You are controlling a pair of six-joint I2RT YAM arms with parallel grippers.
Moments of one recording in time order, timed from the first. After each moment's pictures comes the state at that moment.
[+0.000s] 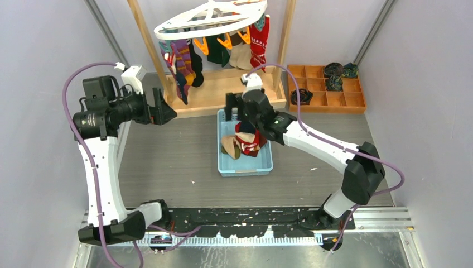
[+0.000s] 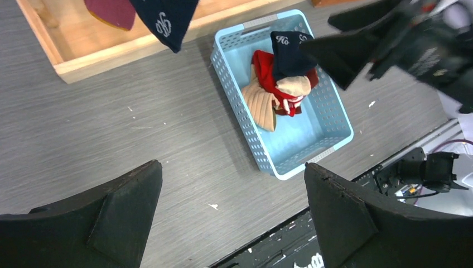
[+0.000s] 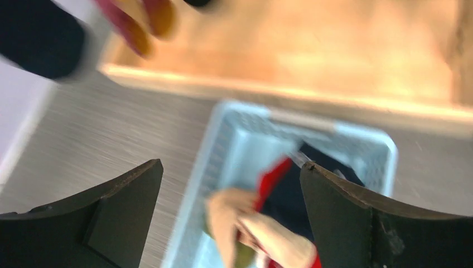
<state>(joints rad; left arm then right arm) 0.16 1.16 1.66 -1.16 0.65 0.08 0.79 1.58 1.23 -0.14 0.35 0.41</state>
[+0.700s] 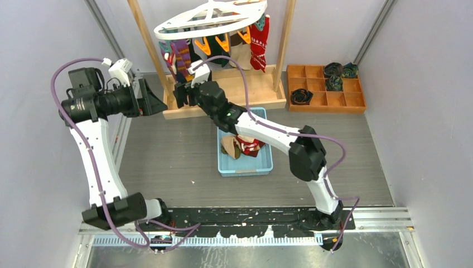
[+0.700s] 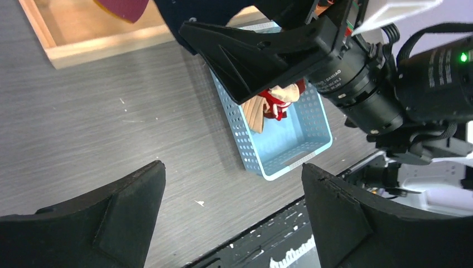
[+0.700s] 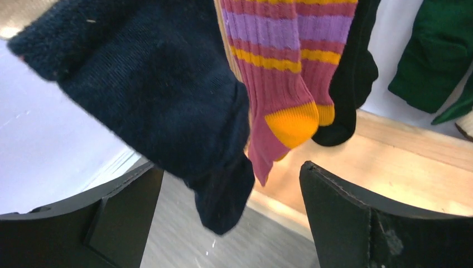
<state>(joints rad) 0.31 1.28 1.77 -1.28 0.80 0.11 0.96 2.07 1.86 0.20 0.27 0.17</state>
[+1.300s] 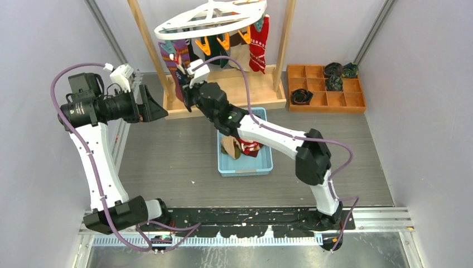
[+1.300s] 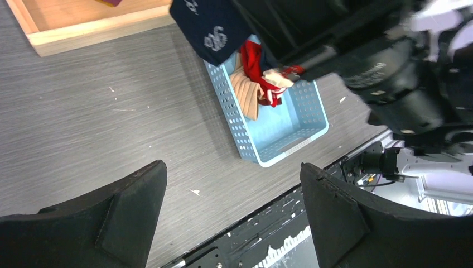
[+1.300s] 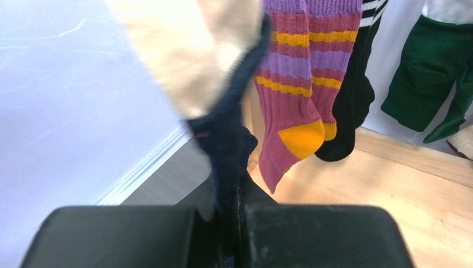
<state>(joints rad) 0.35 1.28 1.75 -1.35 0.84 0.17 1.00 2.09 1.90 0.26 0.33 0.11</state>
